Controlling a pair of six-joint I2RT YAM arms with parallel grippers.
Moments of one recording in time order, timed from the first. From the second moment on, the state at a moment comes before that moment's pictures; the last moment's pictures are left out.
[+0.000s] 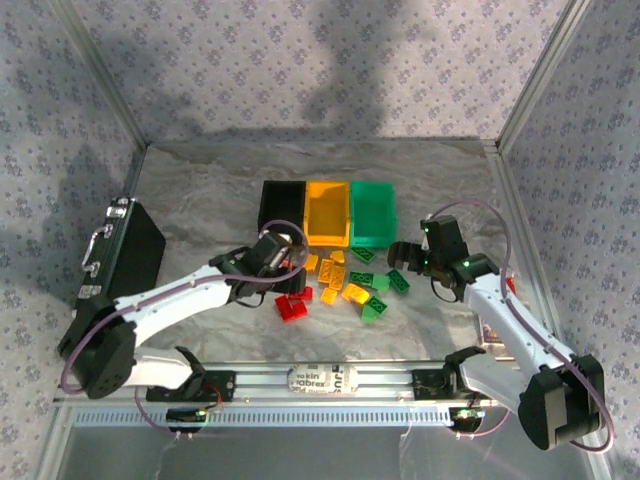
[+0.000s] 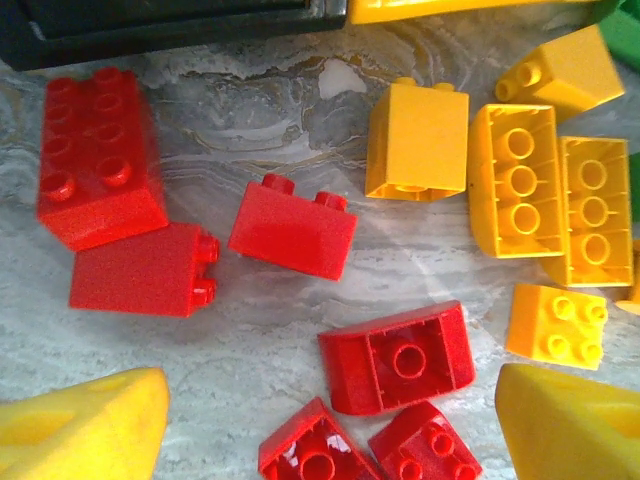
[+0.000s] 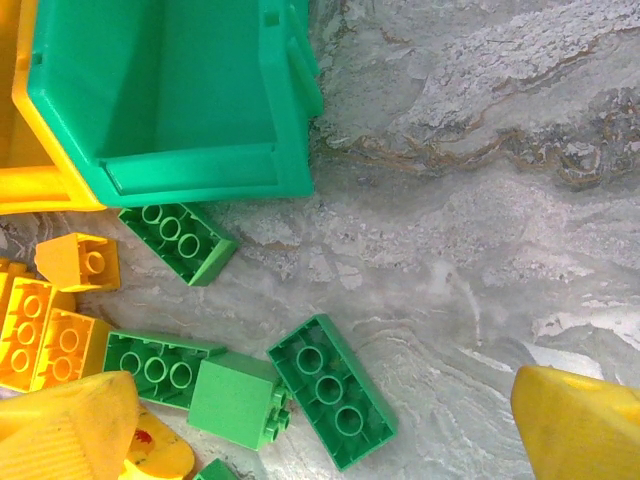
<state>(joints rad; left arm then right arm) -0.80 1.33 0.81 -0.50 -0.14 -0.56 0.32 1.03 0.72 -0.58 0.00 0.41</state>
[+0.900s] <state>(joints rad) -0.73 1.55 0.95 -0.48 -0.06 -0.48 0.31 0.93 0.62 -0.59 0.00 0.43</state>
